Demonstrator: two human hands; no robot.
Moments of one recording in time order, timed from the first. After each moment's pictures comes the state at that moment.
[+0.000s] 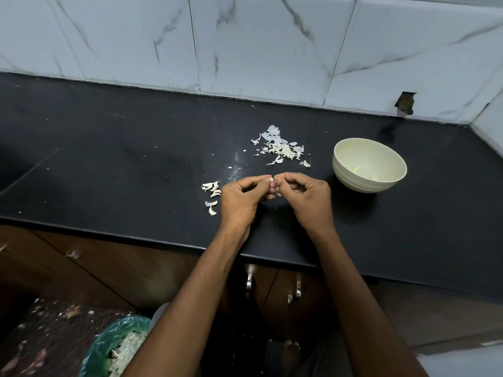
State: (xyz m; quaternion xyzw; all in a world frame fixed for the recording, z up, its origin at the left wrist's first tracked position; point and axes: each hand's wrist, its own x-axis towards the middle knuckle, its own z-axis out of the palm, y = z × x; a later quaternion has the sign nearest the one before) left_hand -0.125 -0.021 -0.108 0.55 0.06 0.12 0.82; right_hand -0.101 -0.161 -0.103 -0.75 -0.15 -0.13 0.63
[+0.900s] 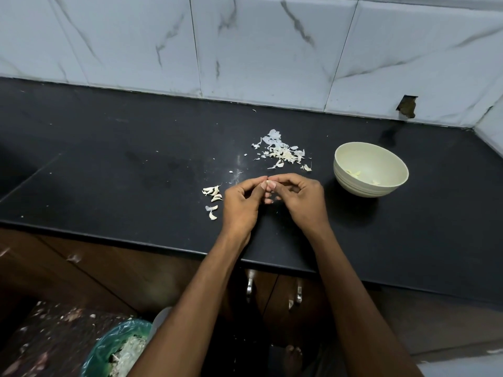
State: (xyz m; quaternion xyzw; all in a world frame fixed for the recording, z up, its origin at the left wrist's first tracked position) left_hand -0.116 -0.019 -0.116 0.59 0.06 0.13 0.79; right_hand -0.088 -0.154 -0.105 -0.75 -0.15 -0.09 0.64
